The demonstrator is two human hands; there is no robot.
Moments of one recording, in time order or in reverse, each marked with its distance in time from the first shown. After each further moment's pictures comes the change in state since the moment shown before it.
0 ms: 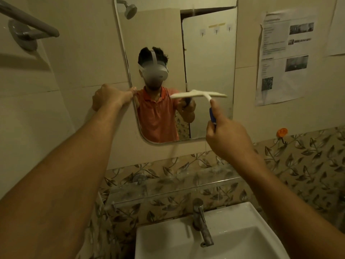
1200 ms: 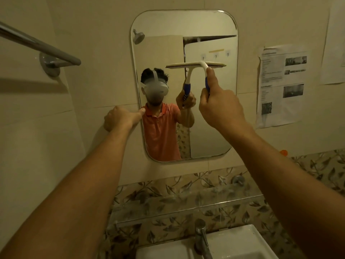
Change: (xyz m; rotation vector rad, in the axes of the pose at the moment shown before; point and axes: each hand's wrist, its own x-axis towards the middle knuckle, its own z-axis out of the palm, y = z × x) left_hand 0.002 0.004 0.001 0.023 -0.012 -0.022; right_hand 0.087 -0.067 -0.053 -0.022 0.183 -0.100
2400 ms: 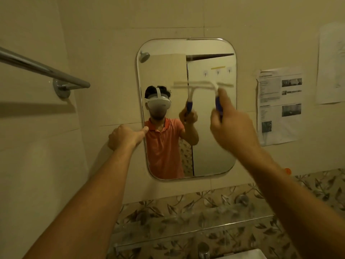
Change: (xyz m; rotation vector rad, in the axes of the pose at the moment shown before) left_hand -0.002 0.000 -0.002 0.018 0.004 0.026; right_hand -0.020 0.003 -0.027 0.145 0.041 0.000
